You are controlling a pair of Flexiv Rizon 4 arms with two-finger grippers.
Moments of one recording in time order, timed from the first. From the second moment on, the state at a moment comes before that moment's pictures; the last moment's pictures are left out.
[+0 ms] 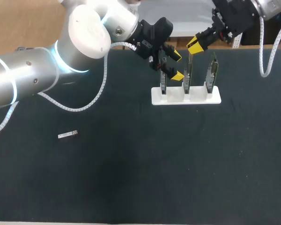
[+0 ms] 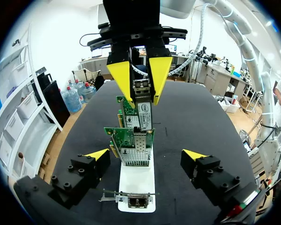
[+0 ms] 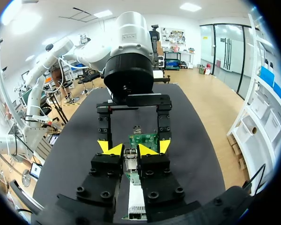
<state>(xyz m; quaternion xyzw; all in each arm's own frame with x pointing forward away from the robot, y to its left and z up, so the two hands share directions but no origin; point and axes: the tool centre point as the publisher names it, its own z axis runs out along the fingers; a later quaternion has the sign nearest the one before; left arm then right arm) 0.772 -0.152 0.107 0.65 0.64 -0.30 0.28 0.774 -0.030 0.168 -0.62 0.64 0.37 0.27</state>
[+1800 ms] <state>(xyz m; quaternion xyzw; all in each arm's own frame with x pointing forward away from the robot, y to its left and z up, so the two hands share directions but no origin) 0.772 -0.152 0.107 0.65 0.64 -0.30 0.28 0.782 -0.030 0.173 -0.63 0.62 0.34 0.31</state>
